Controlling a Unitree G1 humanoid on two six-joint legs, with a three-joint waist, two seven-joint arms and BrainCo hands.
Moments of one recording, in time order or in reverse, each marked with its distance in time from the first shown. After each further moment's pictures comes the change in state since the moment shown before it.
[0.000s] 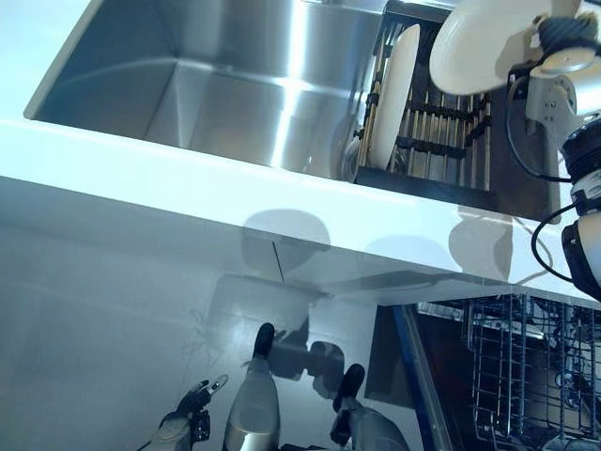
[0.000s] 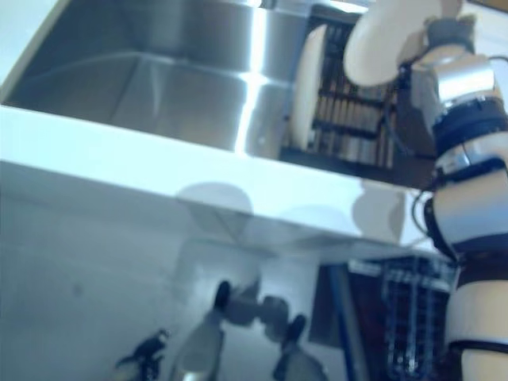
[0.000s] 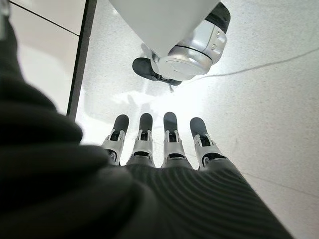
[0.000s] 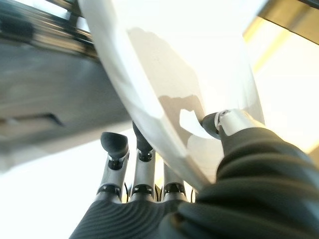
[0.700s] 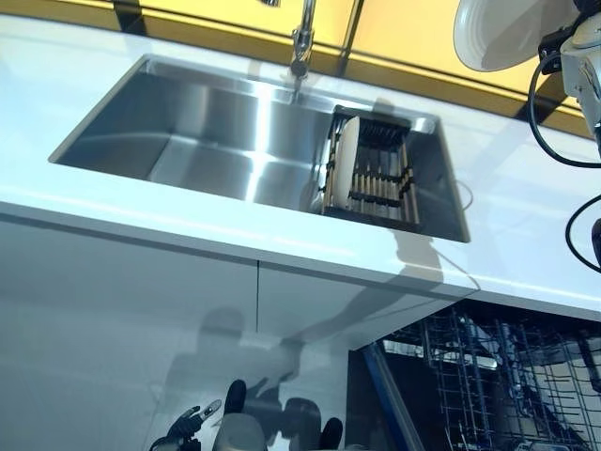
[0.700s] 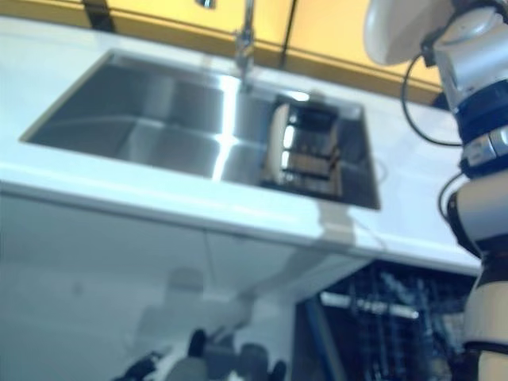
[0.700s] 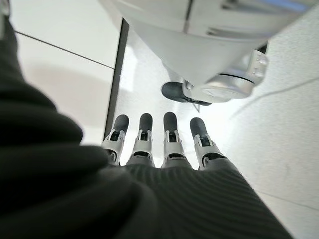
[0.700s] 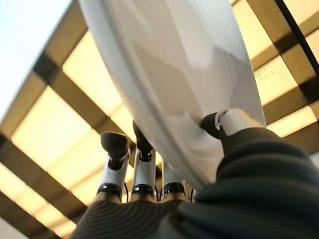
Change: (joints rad) left arm 0.102 0.019 0.004 -0.006 0.049 0.021 -0.003; right arm -0.045 -0.094 0.165 -0.096 -0.206 -0.008 0.142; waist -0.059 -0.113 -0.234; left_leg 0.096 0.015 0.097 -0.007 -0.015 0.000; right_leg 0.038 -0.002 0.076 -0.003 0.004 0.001
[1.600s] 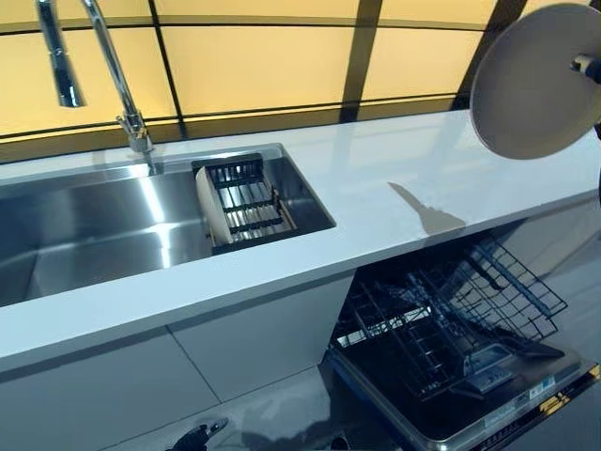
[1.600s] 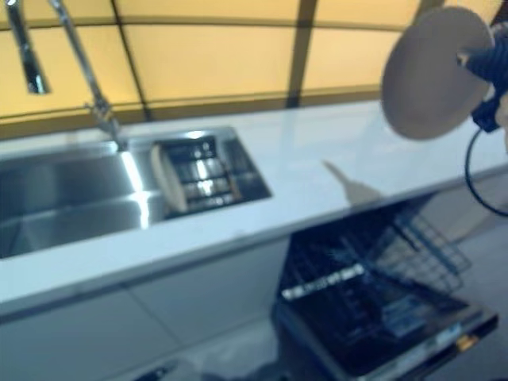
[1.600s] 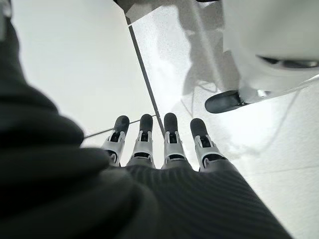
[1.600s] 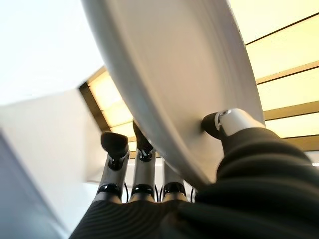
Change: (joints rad) left arm 0.013 -0.028 0.026 -0.009 0.082 0.070 -0.036; right arm 0.513 -0.396 -0.220 -0.468 -0.235 -0.102 0.347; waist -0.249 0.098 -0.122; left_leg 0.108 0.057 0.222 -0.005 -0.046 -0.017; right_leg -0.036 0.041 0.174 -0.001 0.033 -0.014
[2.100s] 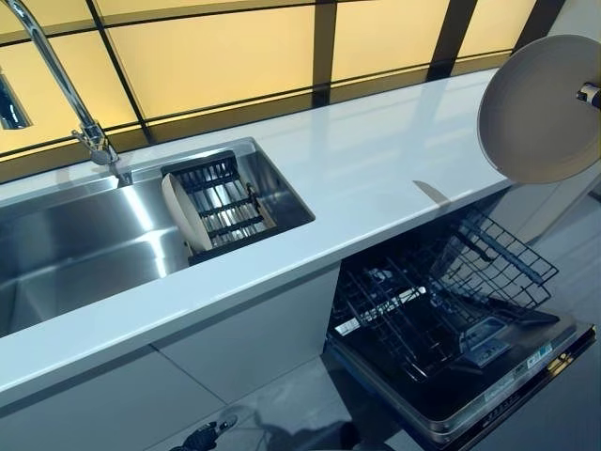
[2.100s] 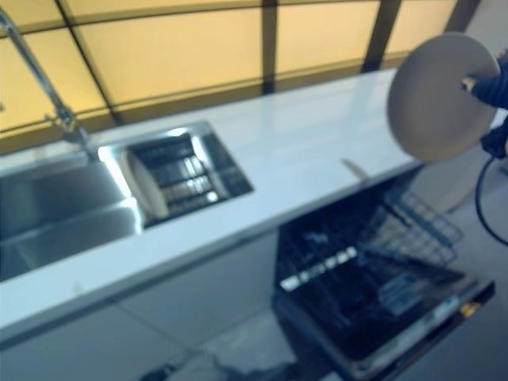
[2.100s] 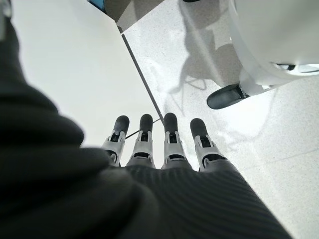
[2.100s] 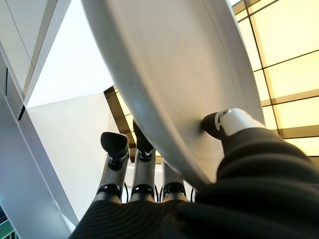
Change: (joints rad) left arm -0.010 -0.032 0.002 -0.004 0.034 -0.002 -0.008; right arm 0.357 -0.046 -0.325 -0.247 -0.166 -0.039 0.063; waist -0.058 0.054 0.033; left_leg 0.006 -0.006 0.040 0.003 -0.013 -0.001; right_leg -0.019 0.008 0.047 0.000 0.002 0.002
